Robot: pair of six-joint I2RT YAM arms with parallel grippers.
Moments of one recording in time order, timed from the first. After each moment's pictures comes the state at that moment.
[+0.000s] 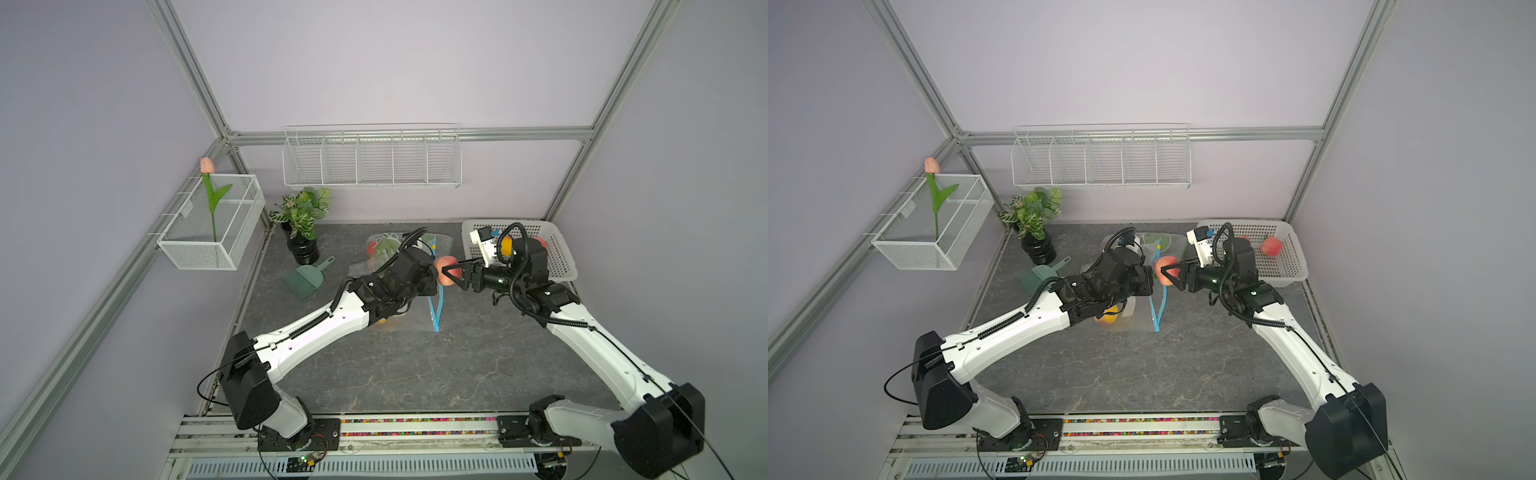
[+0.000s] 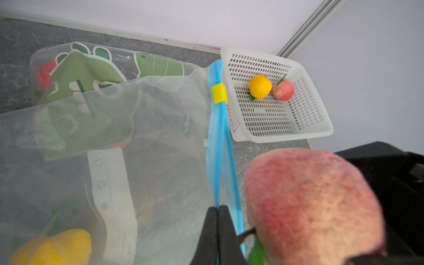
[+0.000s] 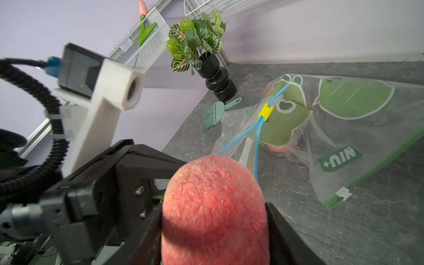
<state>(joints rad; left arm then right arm) -0.97 1.53 1.39 -0.45 -0.26 -0.68 0.37 1.23 0.99 -0.17 -0.68 0.38</state>
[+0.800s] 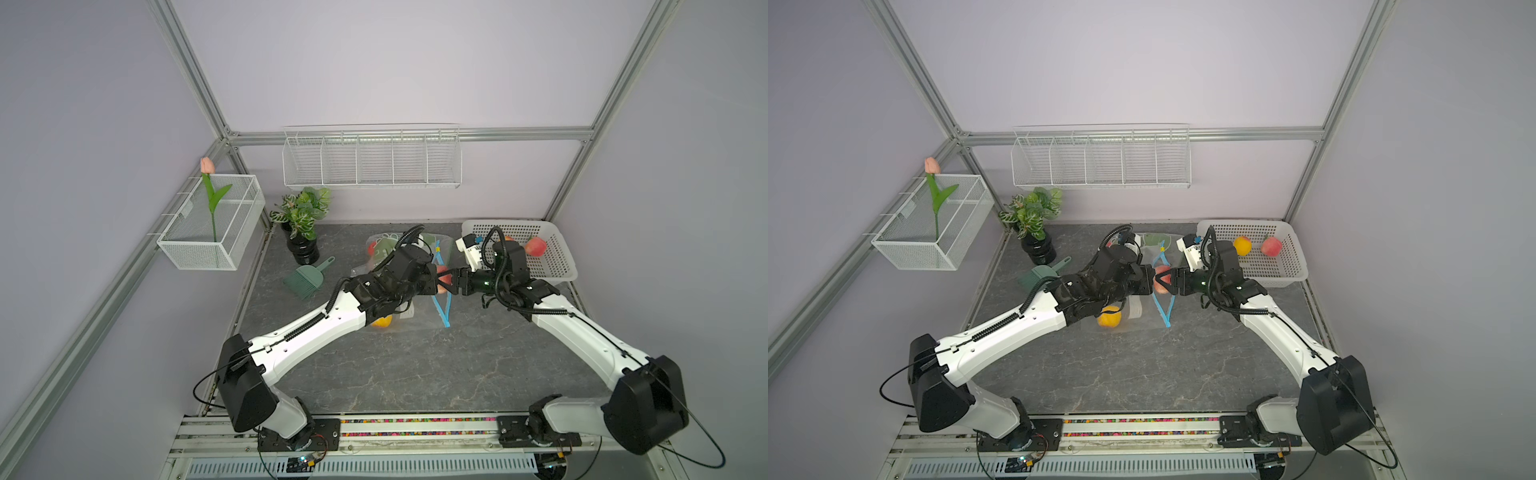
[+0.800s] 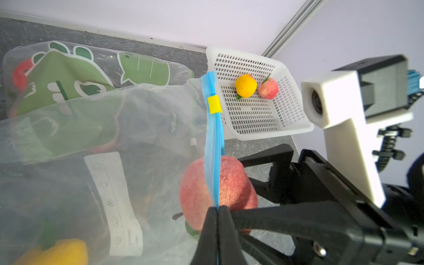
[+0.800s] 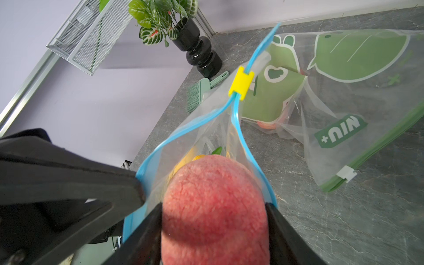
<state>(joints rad) -0.97 1.51 1.40 -0.44 -0.19 -0.68 0.41 1.33 0.99 -0.21 -0.62 0.36</state>
